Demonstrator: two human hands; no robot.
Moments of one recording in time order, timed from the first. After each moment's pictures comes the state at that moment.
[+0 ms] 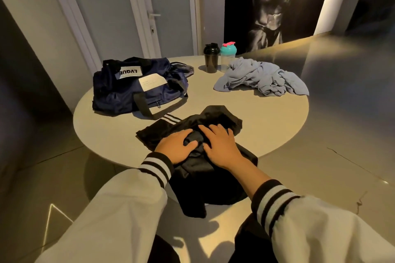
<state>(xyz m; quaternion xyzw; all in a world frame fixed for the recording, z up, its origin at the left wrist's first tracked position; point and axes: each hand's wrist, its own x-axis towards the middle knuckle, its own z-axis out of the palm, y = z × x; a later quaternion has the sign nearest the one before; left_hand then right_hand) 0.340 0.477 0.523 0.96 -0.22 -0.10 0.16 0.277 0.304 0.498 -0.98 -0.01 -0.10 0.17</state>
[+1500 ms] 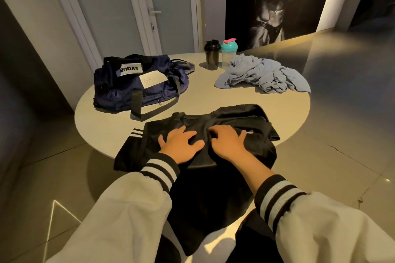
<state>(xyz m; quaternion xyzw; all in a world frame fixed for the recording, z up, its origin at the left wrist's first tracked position) 0.314 0.468 0.537 0.96 -0.19 -0.12 0.14 0.275 0.301 0.517 -0.96 0.12 -0.02 0.24</state>
